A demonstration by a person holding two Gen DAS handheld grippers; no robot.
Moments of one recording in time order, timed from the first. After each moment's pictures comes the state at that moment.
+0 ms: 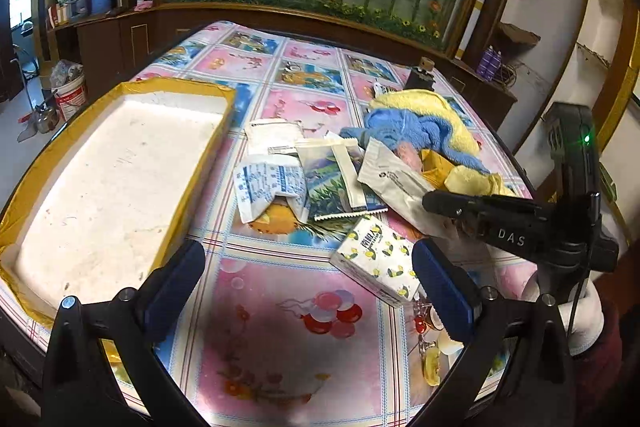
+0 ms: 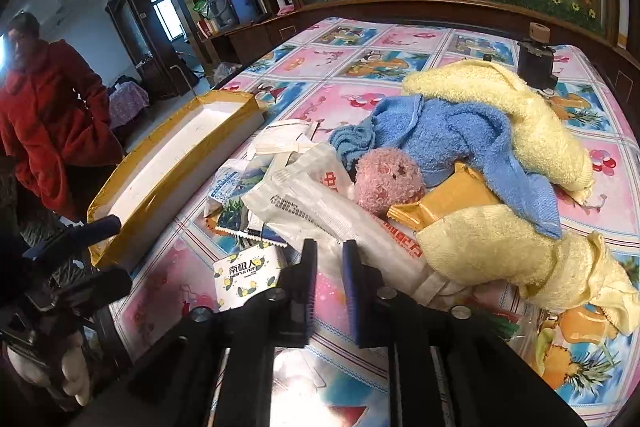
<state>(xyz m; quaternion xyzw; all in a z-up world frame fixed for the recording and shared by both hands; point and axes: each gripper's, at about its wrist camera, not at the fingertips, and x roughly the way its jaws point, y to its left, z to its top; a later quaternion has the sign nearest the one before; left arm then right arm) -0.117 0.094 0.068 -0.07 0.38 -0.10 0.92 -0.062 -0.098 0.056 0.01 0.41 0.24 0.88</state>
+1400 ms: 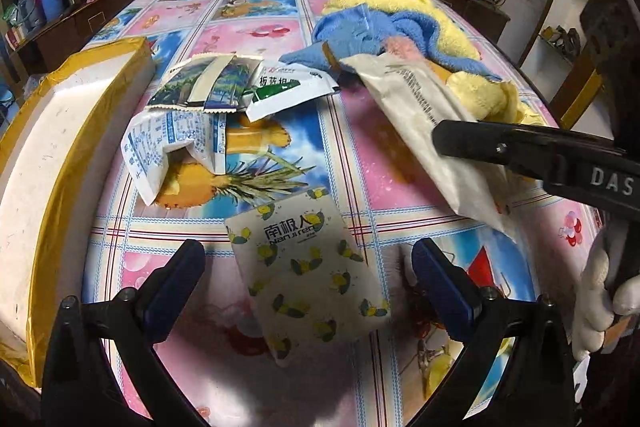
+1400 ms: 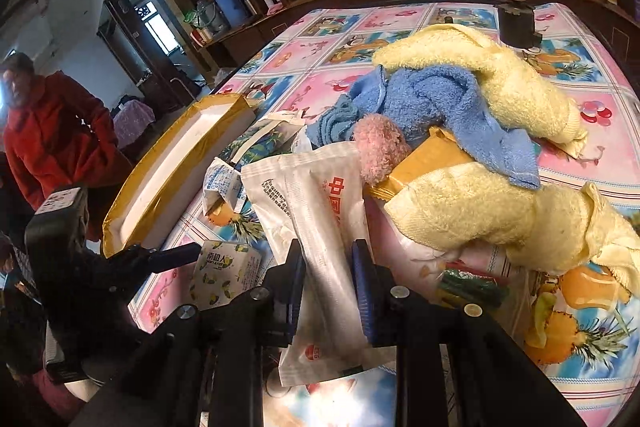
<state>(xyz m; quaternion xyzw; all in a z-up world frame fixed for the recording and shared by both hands) -0.084 0.027 0.019 0.02 0.47 -0.12 0.87 -0.067 -0.131 0.044 0.08 0.45 0.25 0.85</state>
